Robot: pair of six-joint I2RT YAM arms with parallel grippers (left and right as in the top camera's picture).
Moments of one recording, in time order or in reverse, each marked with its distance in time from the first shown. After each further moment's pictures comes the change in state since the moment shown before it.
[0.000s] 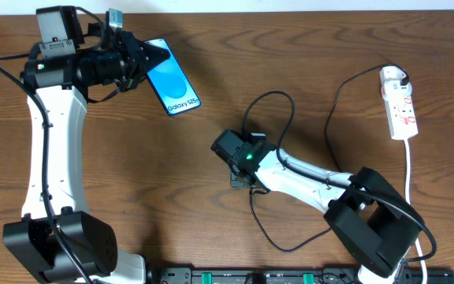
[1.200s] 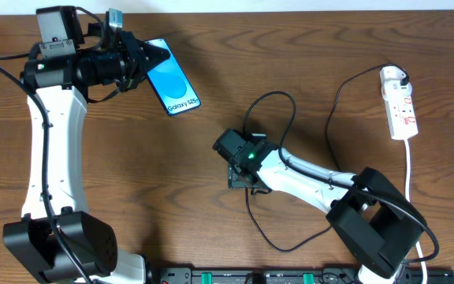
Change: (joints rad) left arm 0.000 0.000 0.000 0.000 0.000 0.000; right arm -0.001 -0.011 -0.007 -0.006 -0.017 -0.020
